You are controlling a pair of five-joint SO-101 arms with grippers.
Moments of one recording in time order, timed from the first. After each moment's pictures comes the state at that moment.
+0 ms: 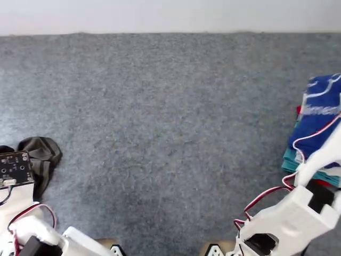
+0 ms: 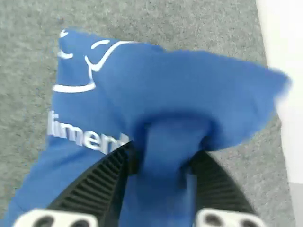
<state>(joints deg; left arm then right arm) -64.6 -82.3 42.3 97.7 -40.2 37.7 17.0 -26.8 65.3 35.6</state>
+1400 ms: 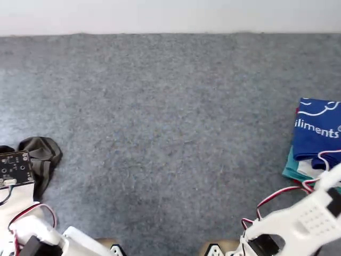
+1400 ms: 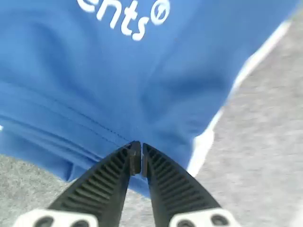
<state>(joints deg) -64.6 -82.3 42.3 97.7 -40.2 49.5 21.2 -26.9 83.1 61.8</state>
